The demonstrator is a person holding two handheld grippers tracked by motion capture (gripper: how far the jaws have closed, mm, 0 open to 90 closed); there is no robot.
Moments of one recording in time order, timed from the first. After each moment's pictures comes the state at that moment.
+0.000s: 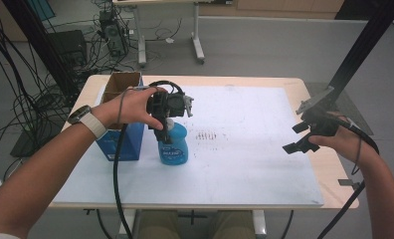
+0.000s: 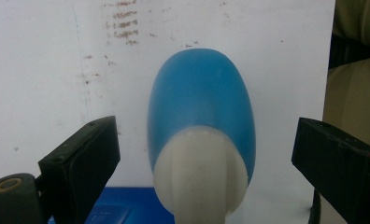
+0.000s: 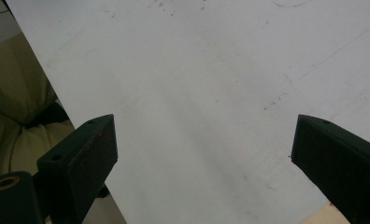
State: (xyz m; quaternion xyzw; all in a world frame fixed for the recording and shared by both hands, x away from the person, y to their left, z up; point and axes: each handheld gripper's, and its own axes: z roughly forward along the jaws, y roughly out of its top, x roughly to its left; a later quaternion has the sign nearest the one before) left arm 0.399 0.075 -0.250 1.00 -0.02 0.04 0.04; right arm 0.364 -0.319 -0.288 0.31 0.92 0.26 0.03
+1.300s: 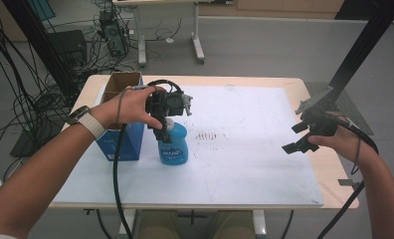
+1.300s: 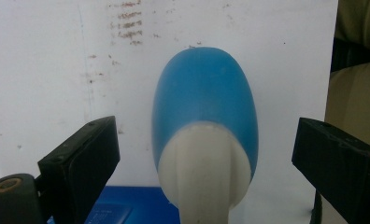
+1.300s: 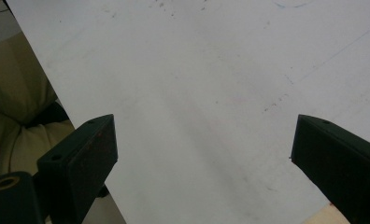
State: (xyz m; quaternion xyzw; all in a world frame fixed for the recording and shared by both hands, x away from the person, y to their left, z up) left arm 0.399 0.078 -0.248 1.00 -0.02 0.04 0.05; right arm 0.365 -0.318 -0.288 0.31 0.92 0.25 0.03
